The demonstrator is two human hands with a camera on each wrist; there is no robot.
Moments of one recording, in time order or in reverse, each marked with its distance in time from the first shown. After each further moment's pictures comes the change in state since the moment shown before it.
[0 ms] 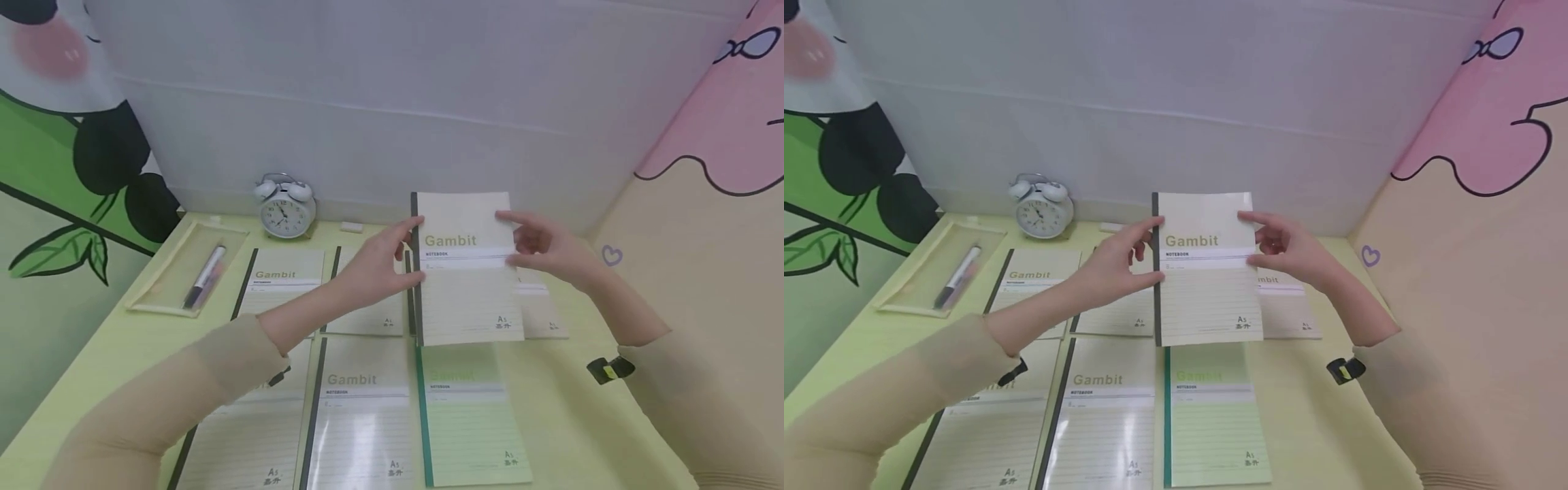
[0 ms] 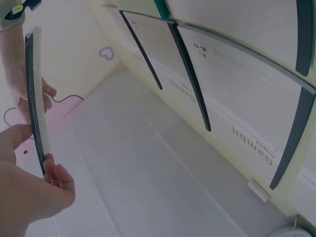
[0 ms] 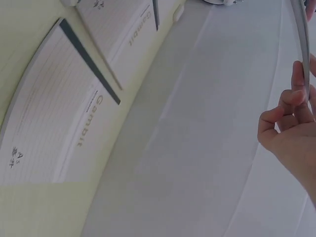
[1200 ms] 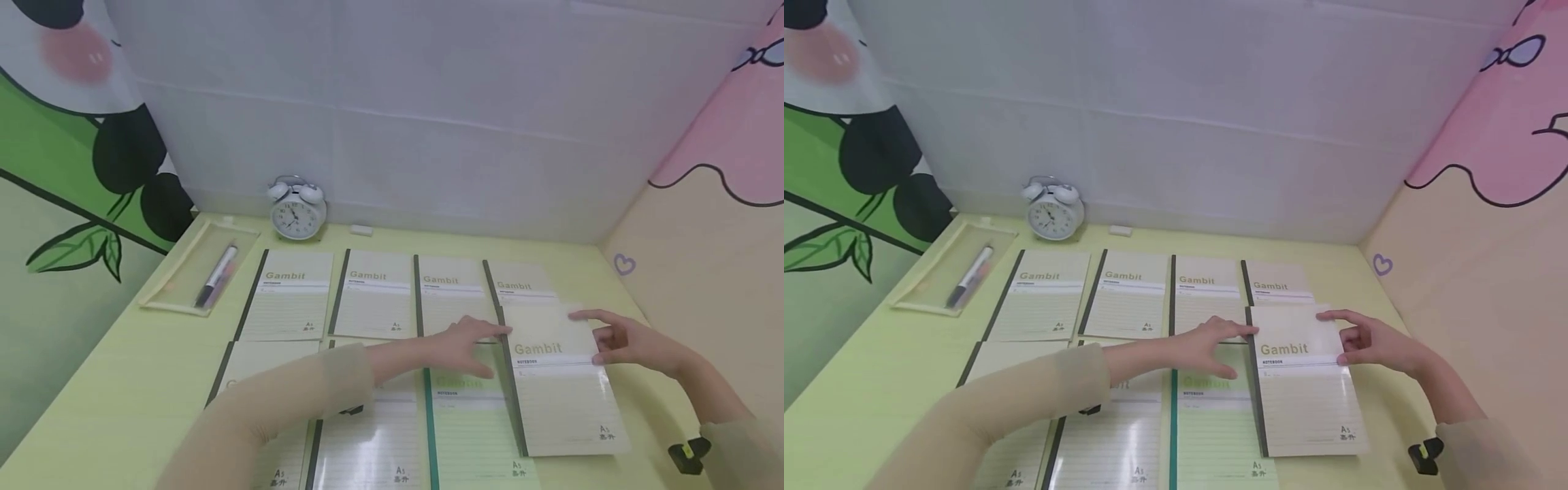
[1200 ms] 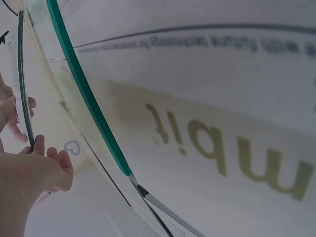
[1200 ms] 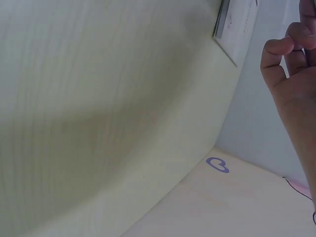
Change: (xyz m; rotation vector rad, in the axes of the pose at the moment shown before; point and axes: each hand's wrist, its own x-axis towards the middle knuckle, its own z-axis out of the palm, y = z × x) left_hand -0.004 -0.002 0.145 -0.033 -0.546 0.080; right_hand -0.124 0.131 -0.030 0.363 -0.480 0.130
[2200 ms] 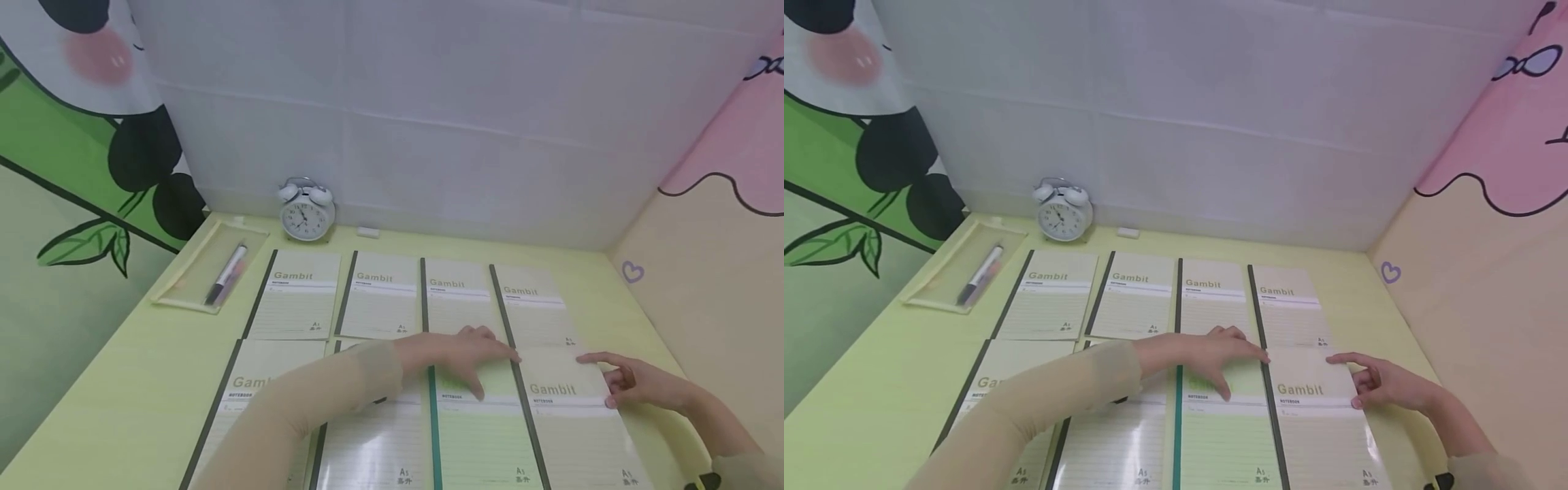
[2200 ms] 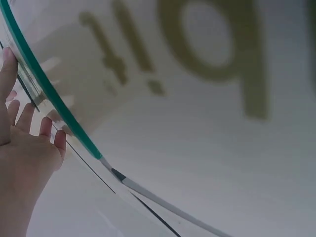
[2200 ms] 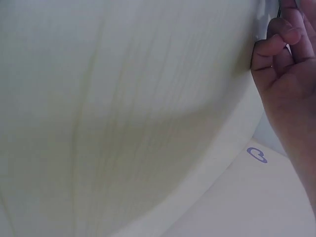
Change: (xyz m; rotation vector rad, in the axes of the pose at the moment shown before) left_hand 0.023 -0.012 0.008 0.335 -0.229 0.050; right_hand -0.020 0.052 0.011 0.155 -0.149 0.038
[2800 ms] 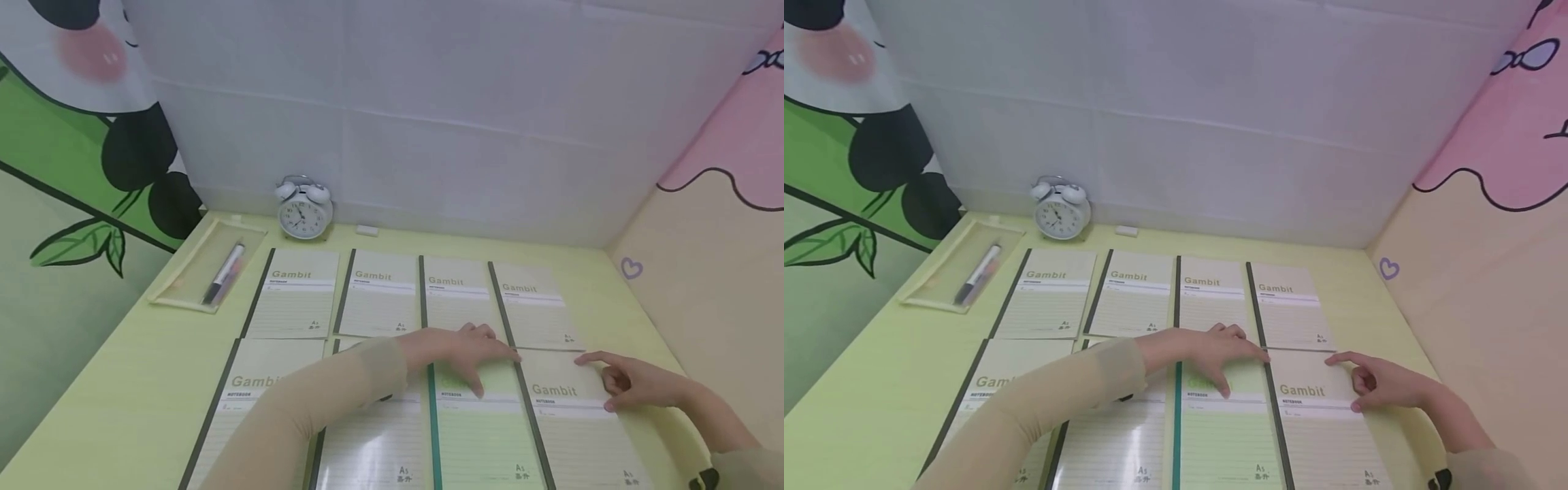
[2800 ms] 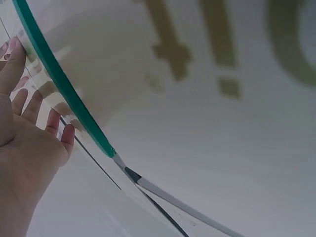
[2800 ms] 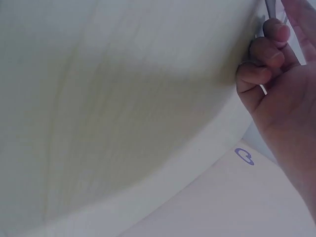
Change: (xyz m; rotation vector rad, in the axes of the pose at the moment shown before) left_hand 0.003 0.003 -0.006 0.080 -0.064 0.020; right_hand 0.002 -0.005 0.008 -0.434 0.128 -0.051
